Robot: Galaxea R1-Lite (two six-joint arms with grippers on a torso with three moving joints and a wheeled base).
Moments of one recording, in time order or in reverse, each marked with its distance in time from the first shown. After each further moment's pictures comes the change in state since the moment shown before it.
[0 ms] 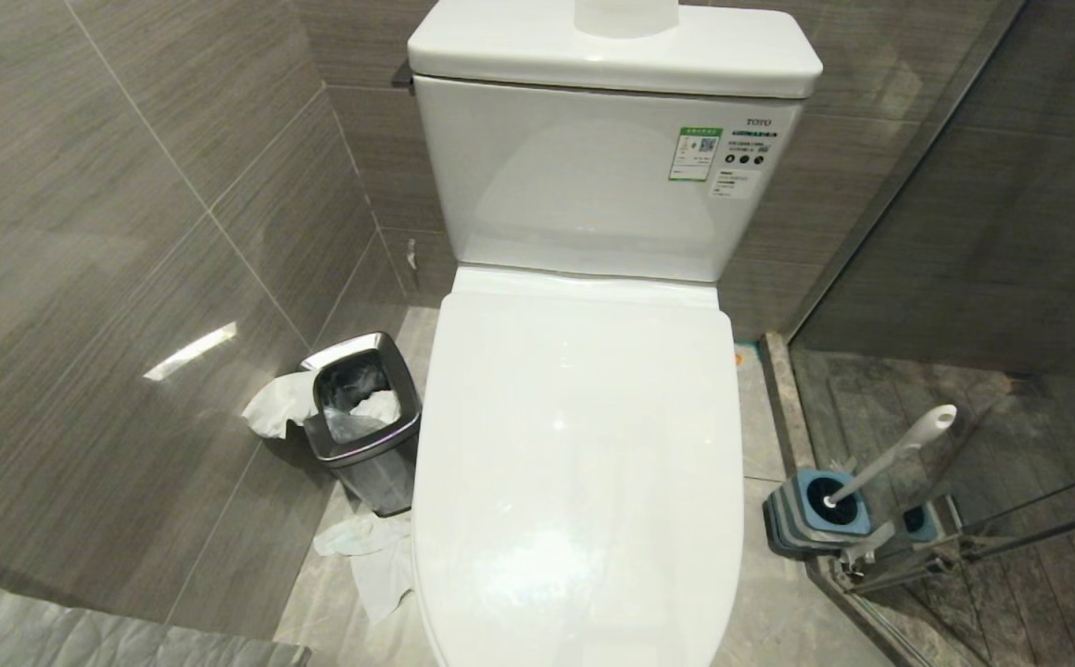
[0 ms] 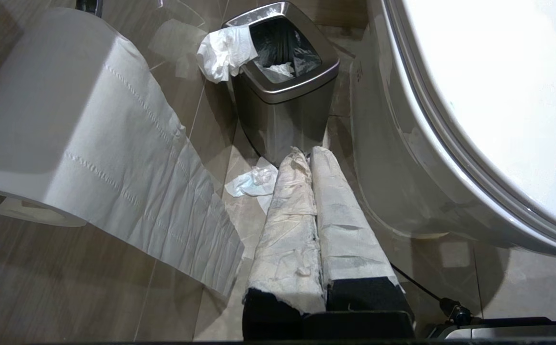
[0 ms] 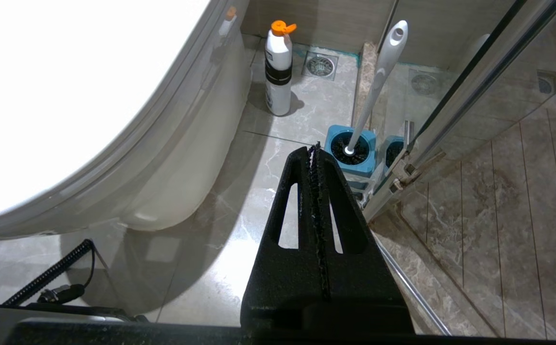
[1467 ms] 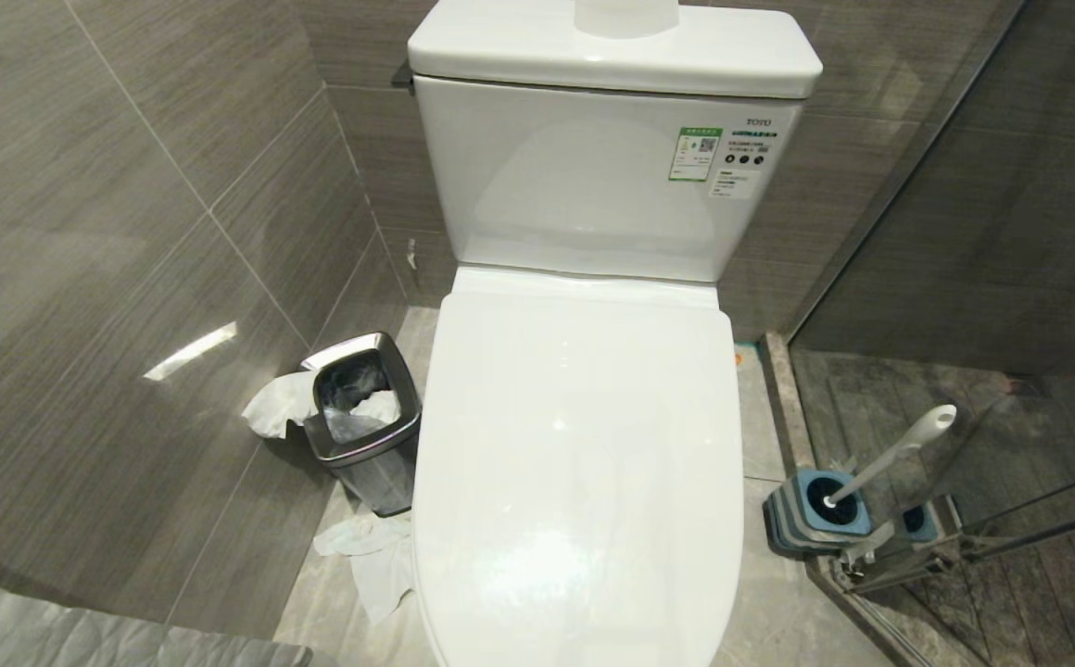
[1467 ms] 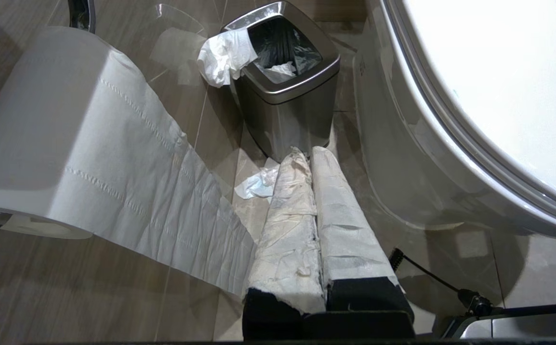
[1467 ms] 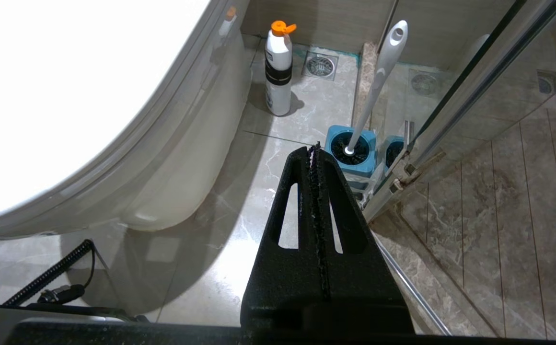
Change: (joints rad) left arm 0.000 0.000 0.000 0.003 -0.014 0.071; right arm 0.000 0.000 0.000 0.000 0.000 0.001
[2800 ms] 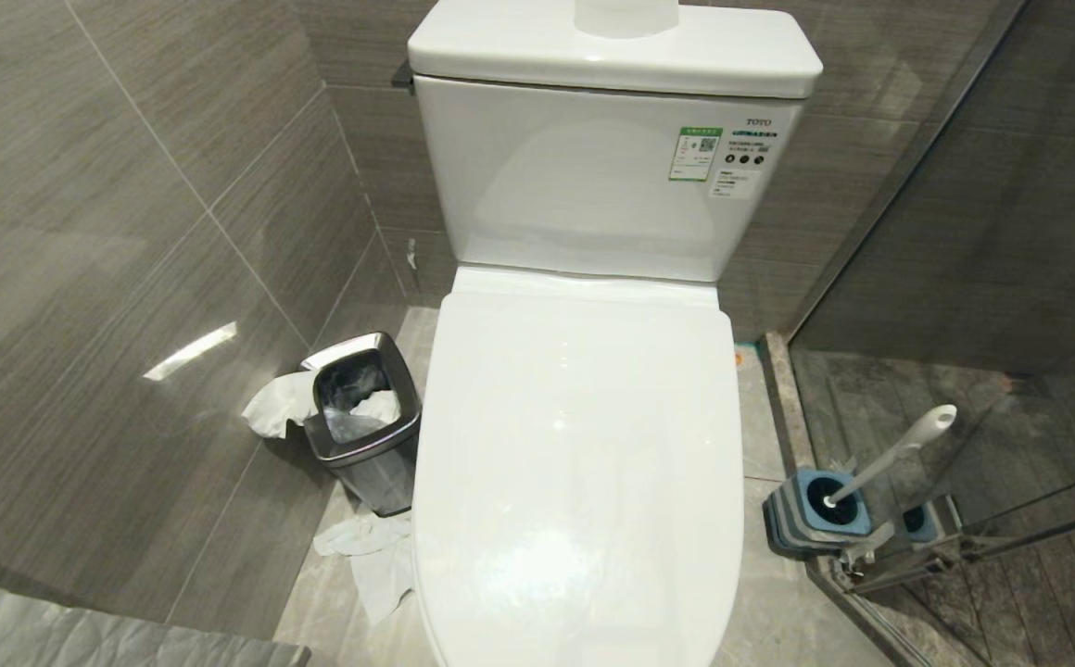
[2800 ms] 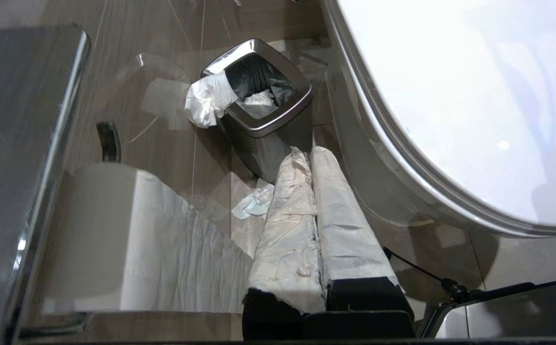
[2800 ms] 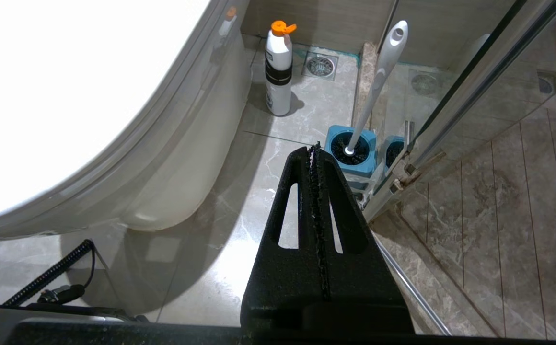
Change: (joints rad) left arm -0.003 0.197 -0.390 0.219 -0.099 0.088; right arm 0.000 0.000 0.000 0.000 0.000 0.000
